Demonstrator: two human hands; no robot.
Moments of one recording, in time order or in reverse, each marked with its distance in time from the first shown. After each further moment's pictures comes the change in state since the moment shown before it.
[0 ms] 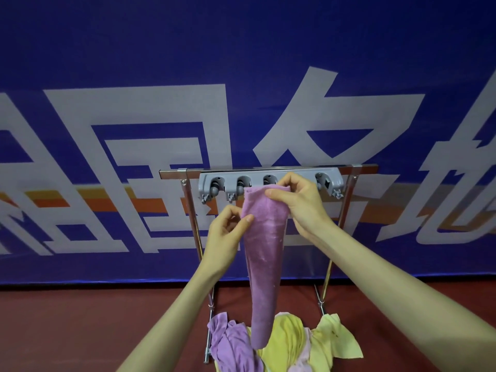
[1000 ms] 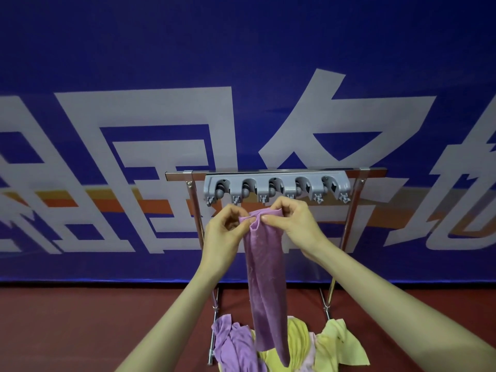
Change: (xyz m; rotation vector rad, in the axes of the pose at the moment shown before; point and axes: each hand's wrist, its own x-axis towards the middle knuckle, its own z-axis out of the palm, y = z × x) left_hand 0.006 0.002 -0.008 0.115 0.109 -0.046; right_hand -0.003 0.034 0.000 -0.170 -0.178 -0.059
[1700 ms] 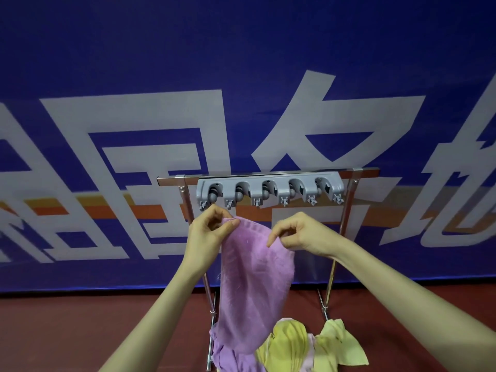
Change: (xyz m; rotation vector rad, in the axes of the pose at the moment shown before) left_hand 0.017 -0.008 -0.016 0.064 -0.017 -0.017; right_hand -0.001 0.008 -0.047 -0.227 -0.469 0.133
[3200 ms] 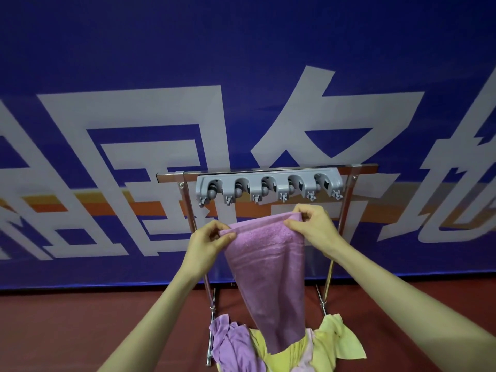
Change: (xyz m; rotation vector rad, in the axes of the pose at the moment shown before) left_hand -0.007 -0.040 -0.008 0.082 -0.101 -0.161; right_hand 0.008 0.043 0.002 0.064 0.573 0.004
